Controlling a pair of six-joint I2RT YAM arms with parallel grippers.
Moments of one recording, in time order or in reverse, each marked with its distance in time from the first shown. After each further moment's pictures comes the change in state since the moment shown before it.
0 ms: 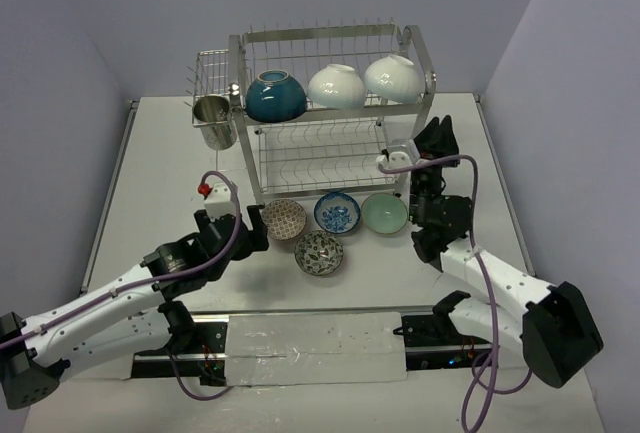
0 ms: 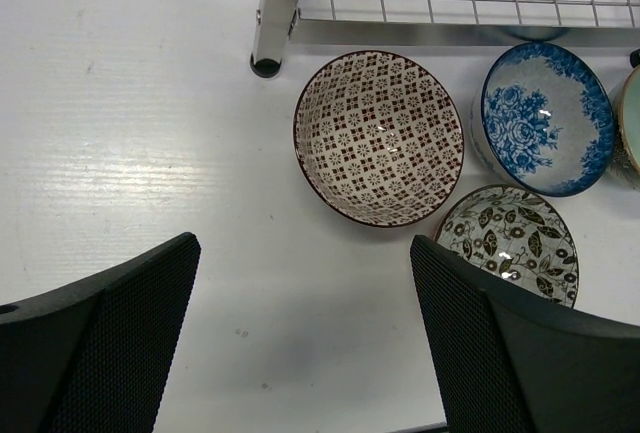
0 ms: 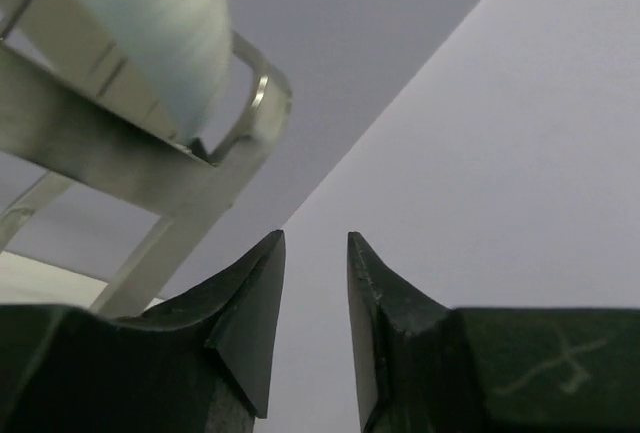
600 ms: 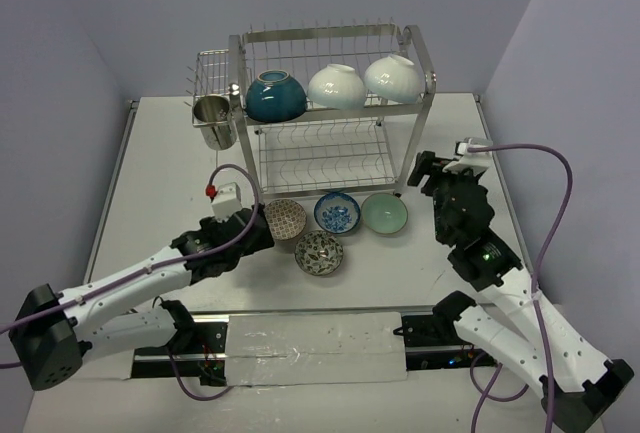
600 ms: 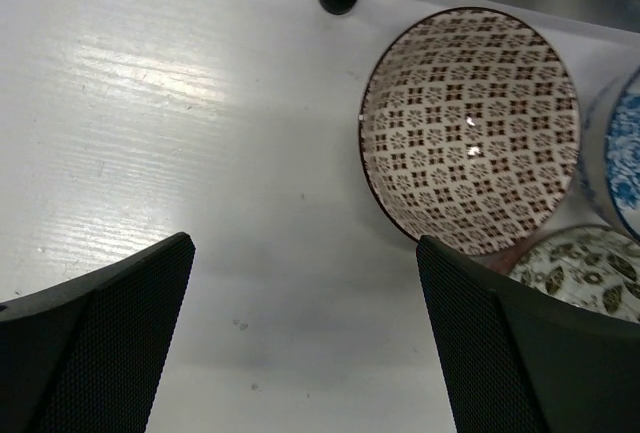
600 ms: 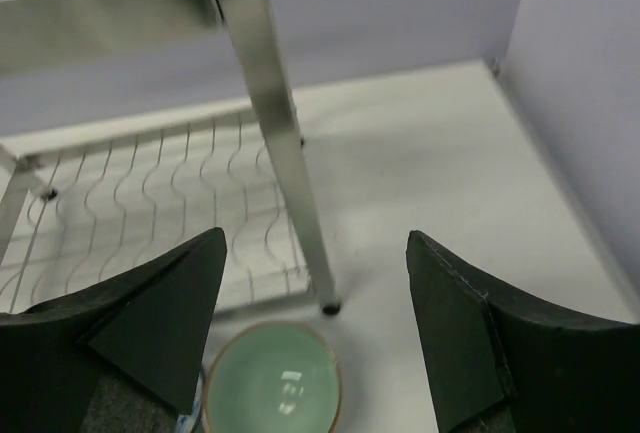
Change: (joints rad) left arm 0.064 0.209 0.000 -0.022 0.031 -0.195; right arm 0.021 -0.386 0.232 -1.218 0.172 1.305
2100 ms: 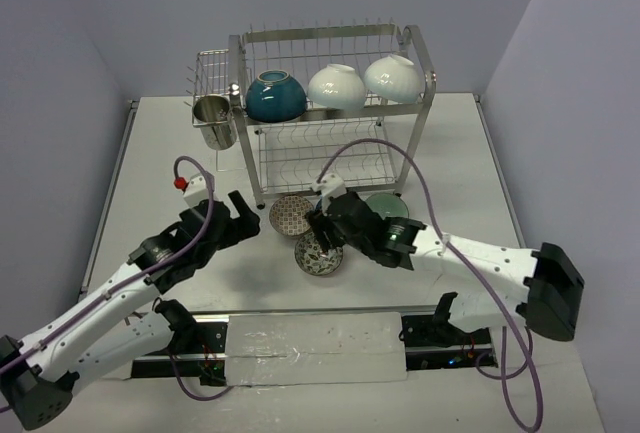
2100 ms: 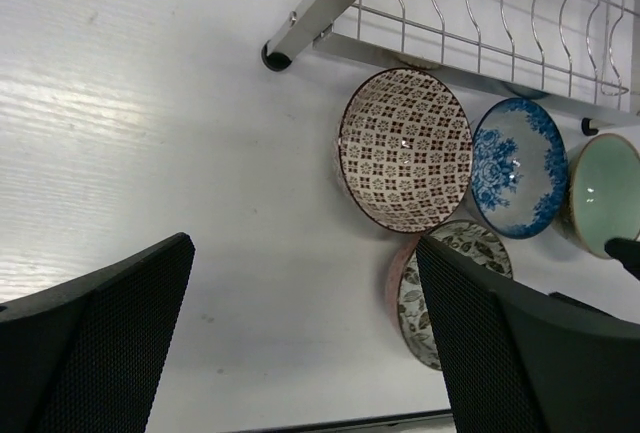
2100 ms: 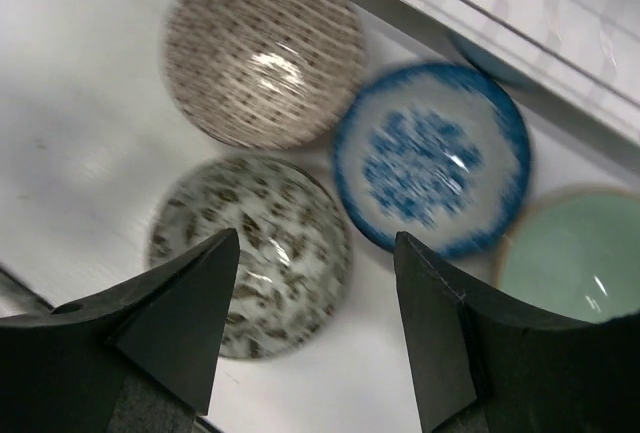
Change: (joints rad) left arm 0.143 -0.202 0.047 -0.033 0.153 0.037; right arm 0.459 0.507 0.069 -0.242 -0.351 0.176
